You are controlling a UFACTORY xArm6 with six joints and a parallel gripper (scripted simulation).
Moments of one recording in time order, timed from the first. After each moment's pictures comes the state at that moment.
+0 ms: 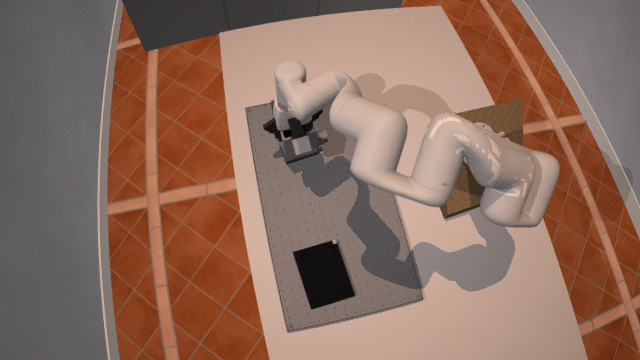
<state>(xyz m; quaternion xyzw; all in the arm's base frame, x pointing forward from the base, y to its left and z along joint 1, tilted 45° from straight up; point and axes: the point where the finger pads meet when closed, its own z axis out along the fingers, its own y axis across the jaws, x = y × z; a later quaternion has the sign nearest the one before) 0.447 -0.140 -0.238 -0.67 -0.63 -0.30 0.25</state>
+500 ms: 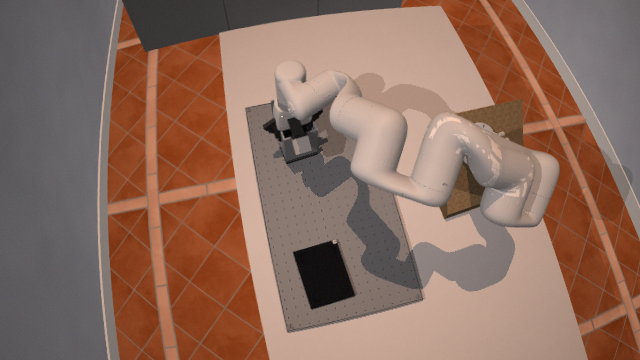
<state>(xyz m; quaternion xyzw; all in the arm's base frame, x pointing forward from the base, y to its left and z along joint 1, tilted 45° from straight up) 0.447 -0.140 -0.238 -0.67 -0.63 -0.30 0.25</state>
